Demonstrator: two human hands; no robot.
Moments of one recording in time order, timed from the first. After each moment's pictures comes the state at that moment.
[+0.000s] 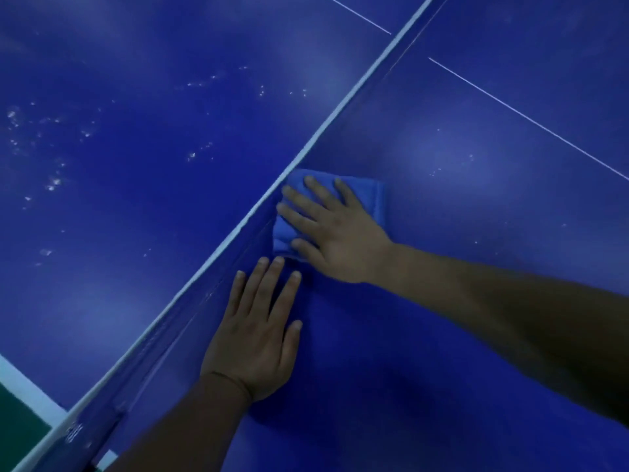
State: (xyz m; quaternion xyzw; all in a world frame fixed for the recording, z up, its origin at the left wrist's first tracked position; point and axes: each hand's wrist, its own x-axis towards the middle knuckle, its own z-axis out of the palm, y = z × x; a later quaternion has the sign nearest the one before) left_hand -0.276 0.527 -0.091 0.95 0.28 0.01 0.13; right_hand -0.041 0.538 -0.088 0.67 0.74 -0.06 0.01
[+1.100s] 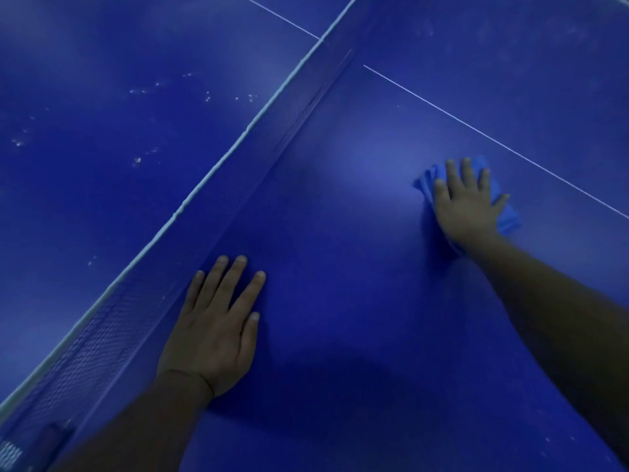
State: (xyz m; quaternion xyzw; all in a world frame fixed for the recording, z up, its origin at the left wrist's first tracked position) left_hand -0.275 0.525 -0.091 0.95 0.29 -0.01 0.14; right_hand 0.147 0.411 -0.073 0.96 0.26 -0.08 -0.02
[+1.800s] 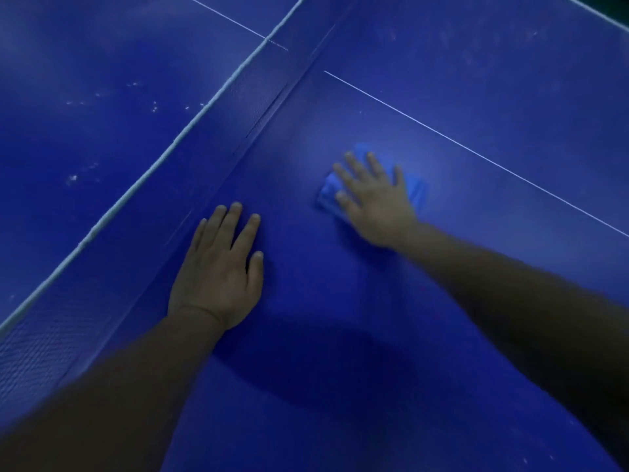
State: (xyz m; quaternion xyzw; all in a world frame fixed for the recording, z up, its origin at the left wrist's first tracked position) left_hand -0.154 0.564 -0.091 0.93 0.33 0.03 0.17; right_hand 0.123 0.463 -0.084 0.85 0.53 -0.05 0.04
